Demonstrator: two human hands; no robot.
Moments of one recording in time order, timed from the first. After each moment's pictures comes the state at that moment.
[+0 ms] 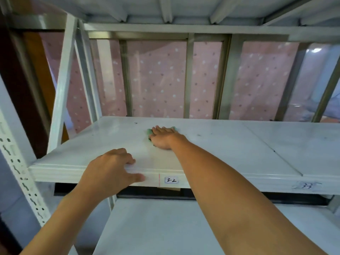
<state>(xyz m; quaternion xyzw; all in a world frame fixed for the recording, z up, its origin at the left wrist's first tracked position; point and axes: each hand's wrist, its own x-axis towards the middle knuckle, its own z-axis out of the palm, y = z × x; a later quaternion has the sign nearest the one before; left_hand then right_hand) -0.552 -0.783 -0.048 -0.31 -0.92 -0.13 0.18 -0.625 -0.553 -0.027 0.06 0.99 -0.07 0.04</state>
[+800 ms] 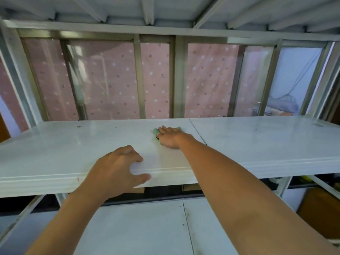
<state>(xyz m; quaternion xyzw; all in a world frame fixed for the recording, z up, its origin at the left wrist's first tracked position) -0.462 -0.609 -0.043 -0.42 -0.88 -0.15 0.16 -0.506 -0.354 -0.029 0.13 0.99 -0.08 0.03</state>
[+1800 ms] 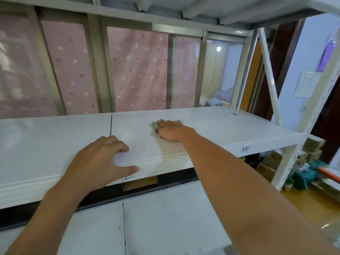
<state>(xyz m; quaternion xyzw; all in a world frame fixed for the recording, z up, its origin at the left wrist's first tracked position) -0.370 -0.392 -0.053 -0.49 -0.84 -0.21 0.14 -0.338 -0.101 -0.038 0.22 0.97 -0.06 0.01</state>
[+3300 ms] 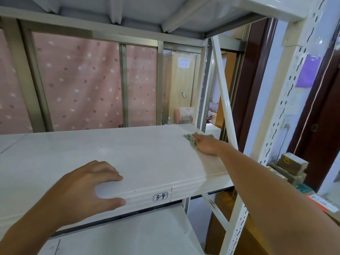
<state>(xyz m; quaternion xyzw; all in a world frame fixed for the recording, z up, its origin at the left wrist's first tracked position) -0.264 -0.155 -0.054 -0.54 -0.81 -0.22 0.09 -0.132 0.233 -0.015 0.32 0.95 -0.02 0.01</state>
